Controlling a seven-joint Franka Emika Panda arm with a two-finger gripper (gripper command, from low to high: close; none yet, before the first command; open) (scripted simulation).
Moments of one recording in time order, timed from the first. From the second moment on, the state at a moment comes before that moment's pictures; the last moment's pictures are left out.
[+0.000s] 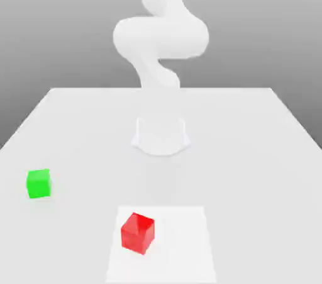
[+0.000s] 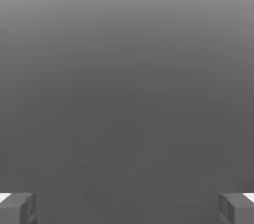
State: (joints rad) arm -0.02 -0.71 0.01 -2.34 0.00 2.35 0.84
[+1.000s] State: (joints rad) arm -0.13 0.27 0.01 -2.67 -0.02 2.94 1.13
